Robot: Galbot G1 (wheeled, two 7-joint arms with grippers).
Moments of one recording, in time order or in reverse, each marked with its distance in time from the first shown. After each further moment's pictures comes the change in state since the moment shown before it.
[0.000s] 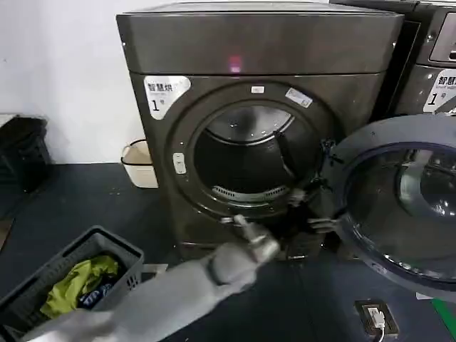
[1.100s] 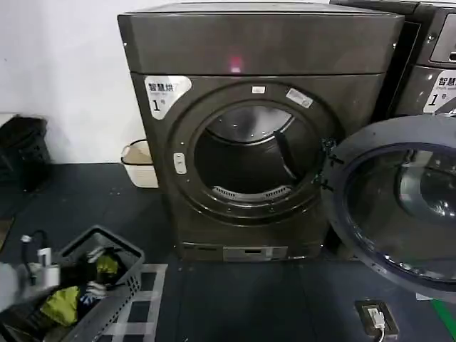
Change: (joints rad) left arm 0.161 1.226 -0.115 -0.211 0.303 0.247 0.445; right arm 0.131 -0.058 -0.007 -0.003 -0.193 -0.015 -0.015
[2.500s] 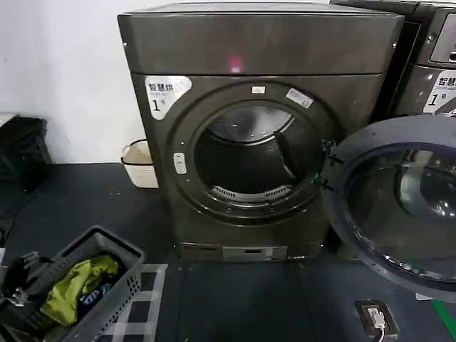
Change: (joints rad) left arm 0.004 0.057 -0.050 0.232 0.283 -0.051 0.239; right arm -0.016 0.007 -0.007 -0.008 -0.007 0.014 -0.017
